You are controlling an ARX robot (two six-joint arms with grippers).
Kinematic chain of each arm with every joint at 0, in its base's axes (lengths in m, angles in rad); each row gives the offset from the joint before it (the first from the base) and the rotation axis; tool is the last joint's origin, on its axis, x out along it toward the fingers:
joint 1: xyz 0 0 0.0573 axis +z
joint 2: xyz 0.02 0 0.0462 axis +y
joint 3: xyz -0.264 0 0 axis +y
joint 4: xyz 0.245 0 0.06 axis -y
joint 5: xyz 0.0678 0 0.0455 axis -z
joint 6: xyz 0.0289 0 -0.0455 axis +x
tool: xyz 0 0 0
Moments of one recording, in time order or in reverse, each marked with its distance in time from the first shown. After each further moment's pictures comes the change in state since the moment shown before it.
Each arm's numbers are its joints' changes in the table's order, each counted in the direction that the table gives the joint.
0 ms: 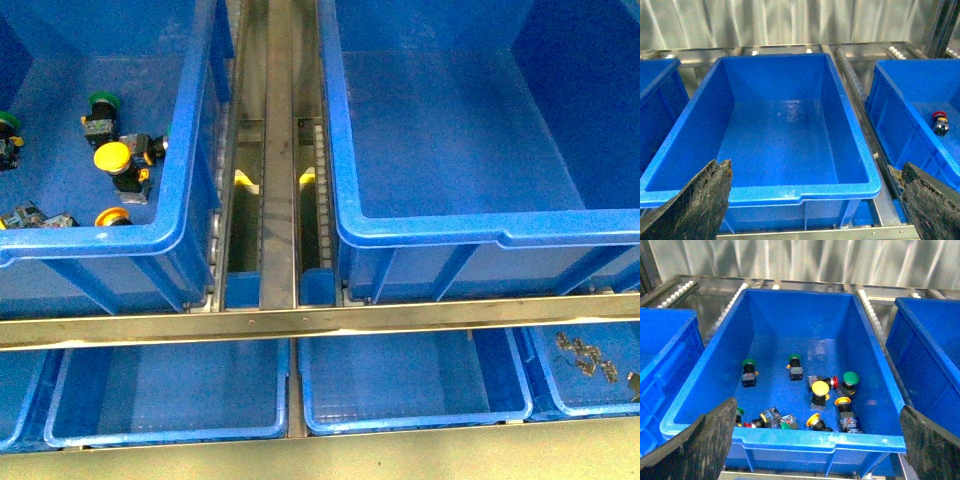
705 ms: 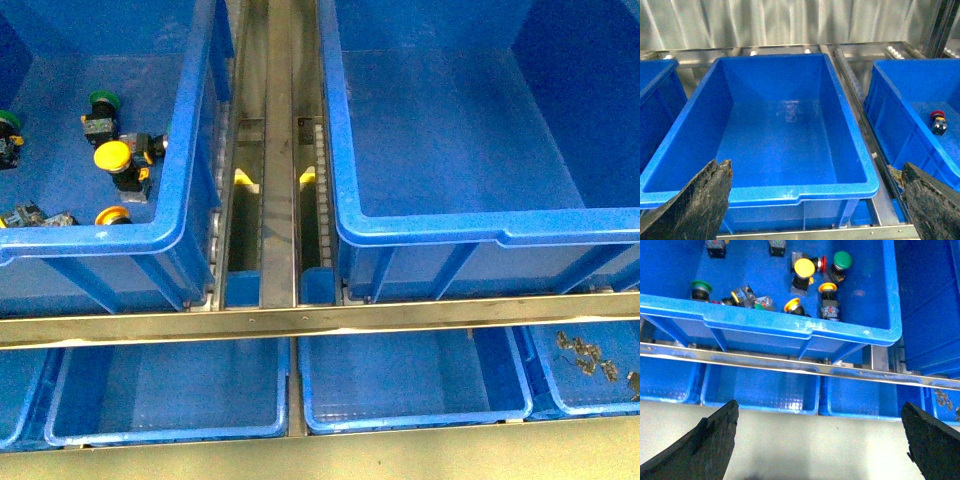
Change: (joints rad) left arm -0.143 0.376 -0.240 -0.391 -0.043 -0.247; right arm 0.000 0.000 0.000 0.000 0.003 0.000
